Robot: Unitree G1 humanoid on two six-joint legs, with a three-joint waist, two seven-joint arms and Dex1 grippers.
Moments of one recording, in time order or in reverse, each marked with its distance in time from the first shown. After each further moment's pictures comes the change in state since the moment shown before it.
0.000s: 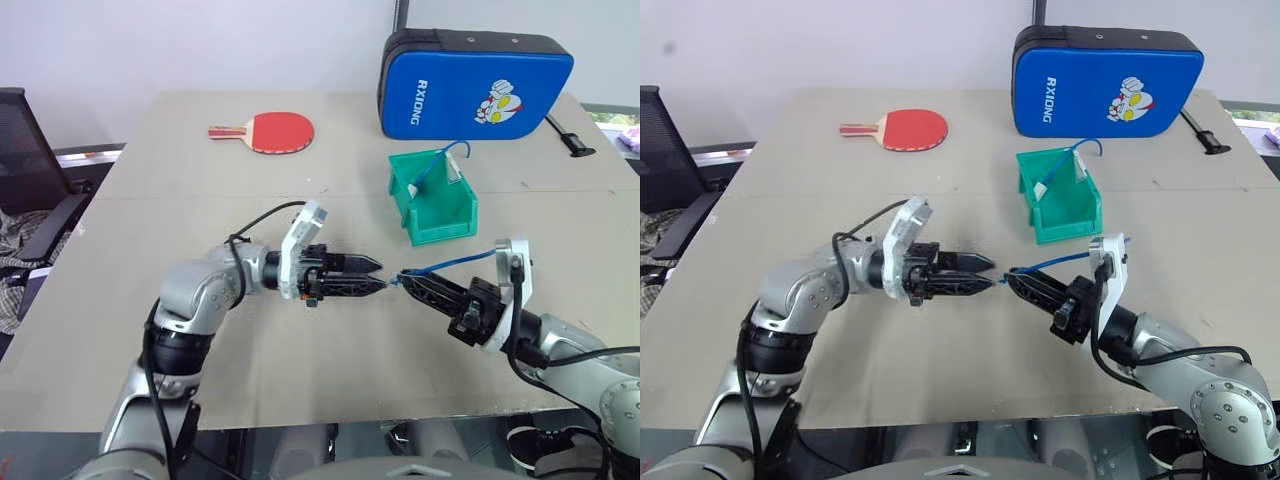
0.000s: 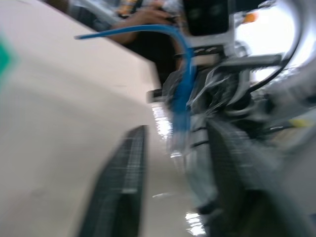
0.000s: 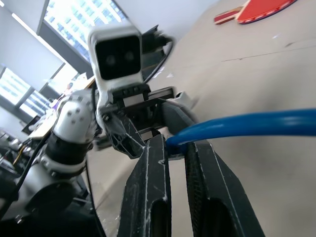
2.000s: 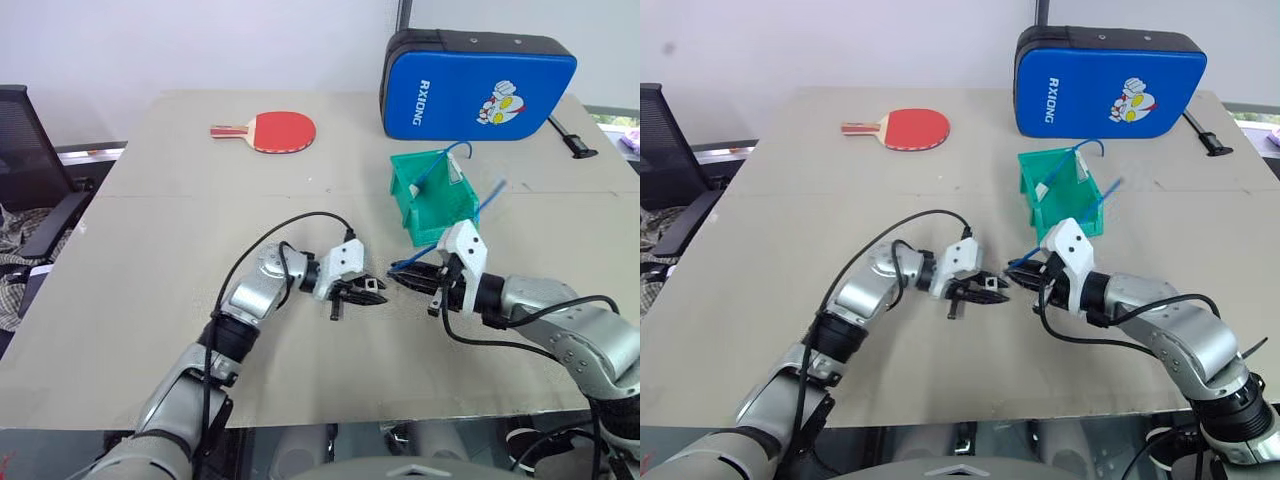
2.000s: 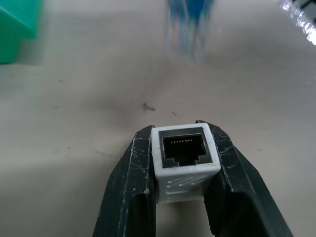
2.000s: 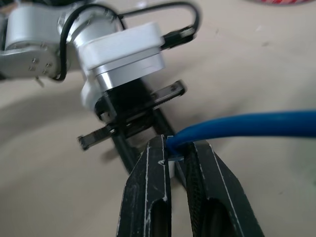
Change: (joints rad) left arm -0.165 -0.143 -0.316 0.494 0.588 -0.701 -0.116; right arm -0.287 -0.146 0.335 0.228 -0.722 -0.120 0.372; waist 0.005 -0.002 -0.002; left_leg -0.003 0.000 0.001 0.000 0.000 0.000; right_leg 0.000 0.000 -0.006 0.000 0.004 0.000
